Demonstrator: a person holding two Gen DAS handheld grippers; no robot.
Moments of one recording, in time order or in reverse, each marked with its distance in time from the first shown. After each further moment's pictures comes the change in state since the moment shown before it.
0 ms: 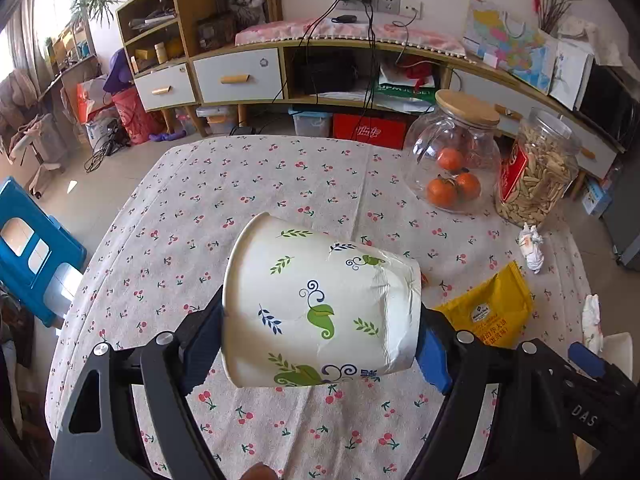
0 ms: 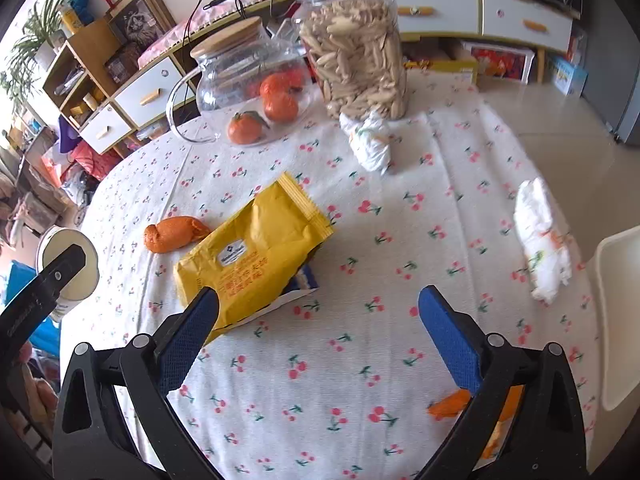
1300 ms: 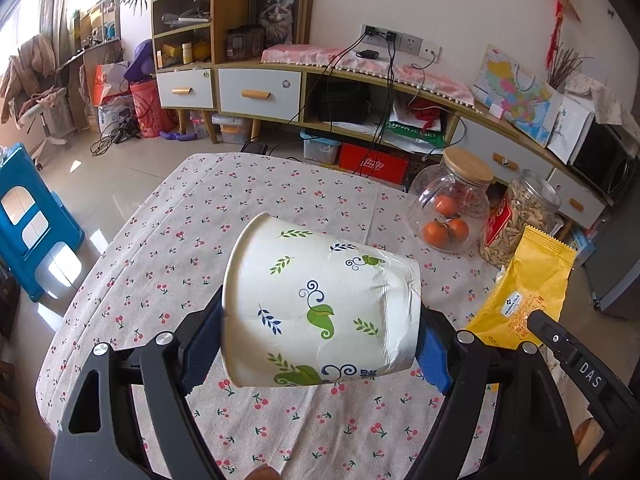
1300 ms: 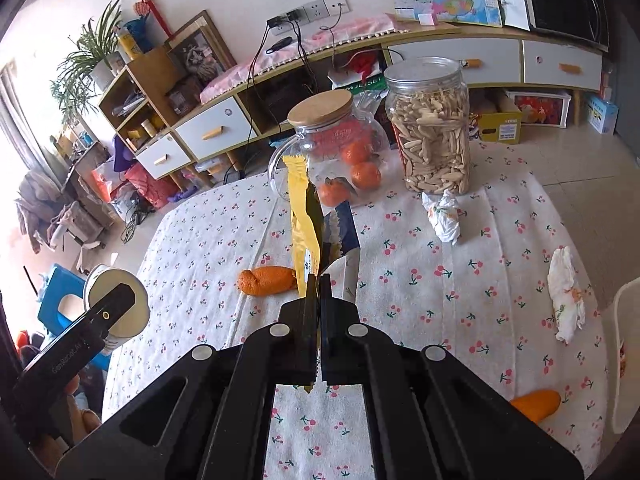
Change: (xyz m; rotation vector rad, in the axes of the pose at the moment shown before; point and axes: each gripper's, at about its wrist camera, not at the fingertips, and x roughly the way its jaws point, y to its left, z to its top) left arm -0.047 0.037 0.001 -0.131 -0.082 -0.048; right arm -0.072 0.049 0.014 -0.164 -0.226 0.108
